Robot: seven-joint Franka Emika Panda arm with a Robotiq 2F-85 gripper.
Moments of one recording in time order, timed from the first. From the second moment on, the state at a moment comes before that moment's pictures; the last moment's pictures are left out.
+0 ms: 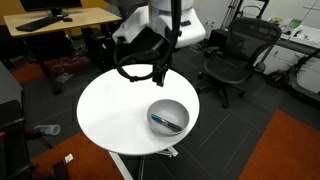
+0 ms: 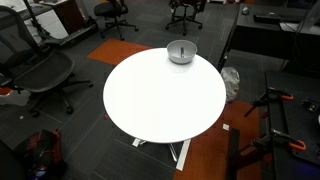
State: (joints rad) arm -0.21 0.37 -0.17 -1.82 0.33 2.30 0.48
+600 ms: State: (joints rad) arm -0.22 0.52 -0.19 -1.77 0.37 2.30 0.52
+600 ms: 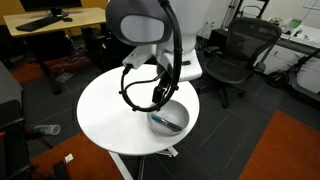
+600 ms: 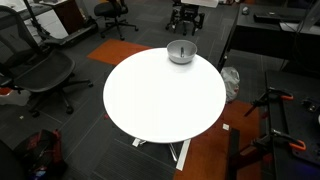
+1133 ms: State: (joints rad) arm -0.21 0.63 -0.21 -1.71 0.36 2.36 0.56
